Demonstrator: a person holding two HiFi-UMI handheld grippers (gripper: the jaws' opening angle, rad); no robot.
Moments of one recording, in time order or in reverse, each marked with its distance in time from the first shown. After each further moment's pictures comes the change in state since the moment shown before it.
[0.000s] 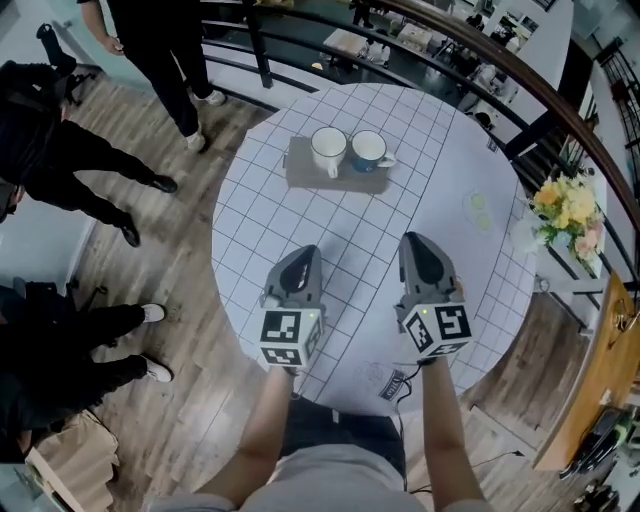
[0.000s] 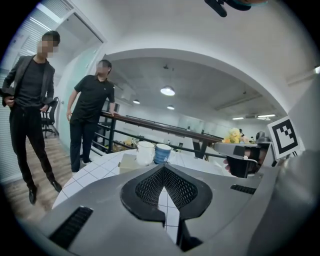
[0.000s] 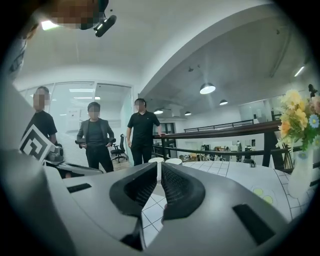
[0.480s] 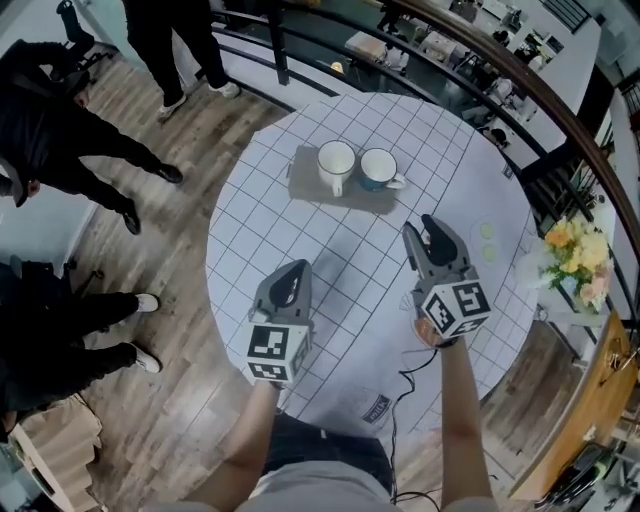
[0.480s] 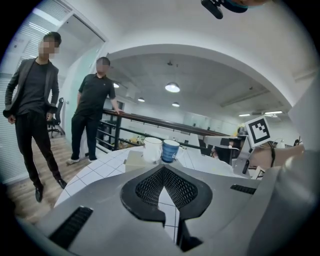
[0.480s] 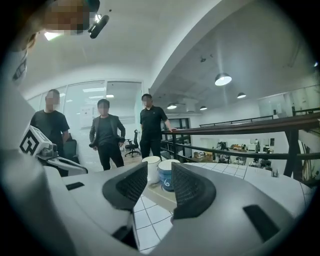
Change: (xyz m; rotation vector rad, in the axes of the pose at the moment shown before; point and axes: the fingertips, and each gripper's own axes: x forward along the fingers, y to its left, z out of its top) left arm 0.019 0.018 -0.011 0.001 0.036 0.068; right arm 0.078 -0.049 -0.004 -0.042 0.053 0.205
